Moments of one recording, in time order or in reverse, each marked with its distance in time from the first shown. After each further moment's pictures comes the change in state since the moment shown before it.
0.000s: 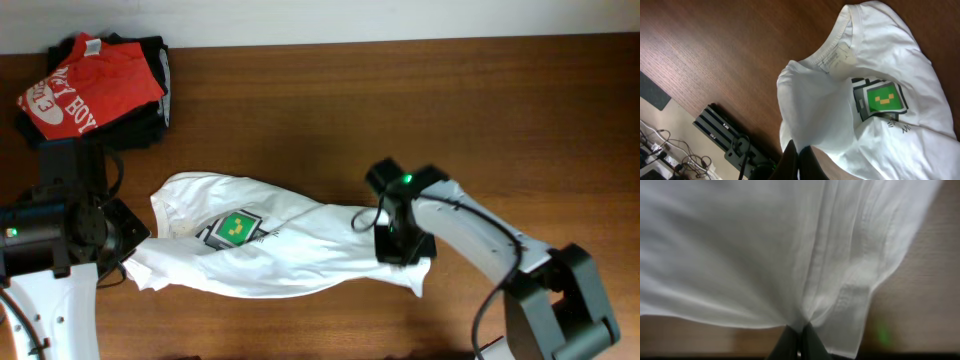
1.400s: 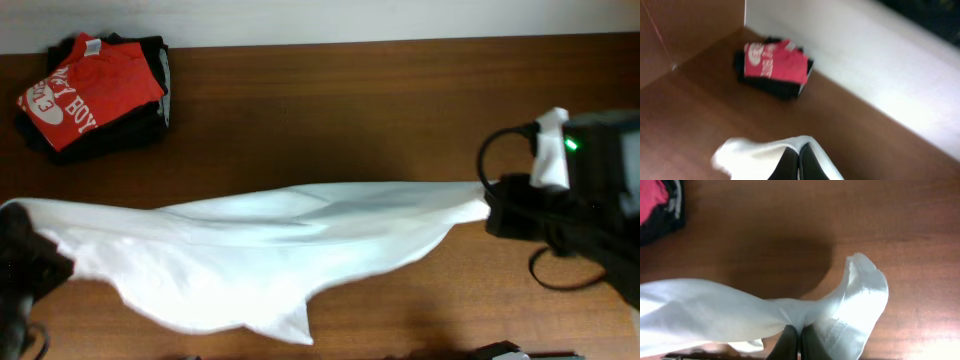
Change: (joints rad) left arm 0.000 -0.040 0.867 -0.057 0.060 0.137; right arm -0.235 -0.435 0.885 -0.526 0.064 -0.110
